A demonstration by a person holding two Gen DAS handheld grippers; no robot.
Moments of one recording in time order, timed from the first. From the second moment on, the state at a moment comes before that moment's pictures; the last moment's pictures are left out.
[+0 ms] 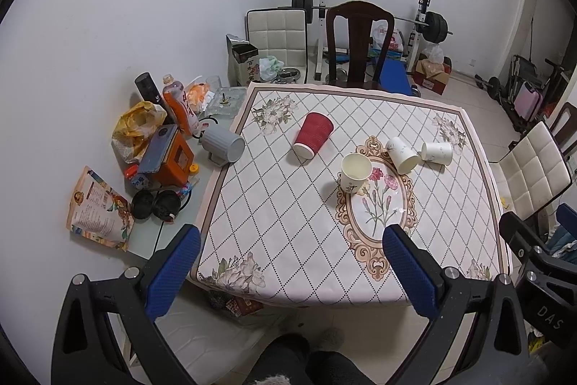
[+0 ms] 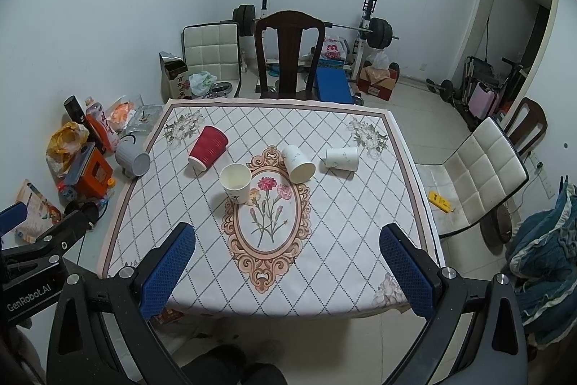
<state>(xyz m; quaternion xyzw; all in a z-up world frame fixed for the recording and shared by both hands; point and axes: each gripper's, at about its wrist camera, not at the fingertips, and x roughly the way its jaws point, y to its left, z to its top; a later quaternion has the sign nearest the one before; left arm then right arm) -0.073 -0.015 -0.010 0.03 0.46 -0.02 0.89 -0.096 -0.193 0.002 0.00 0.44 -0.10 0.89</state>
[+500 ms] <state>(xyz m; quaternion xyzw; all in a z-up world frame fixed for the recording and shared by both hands) -0.074 -0.009 -0.010 0.03 0.46 -0.02 0.89 -0.092 -0.187 0.002 0.00 0.45 -0.10 0.89</state>
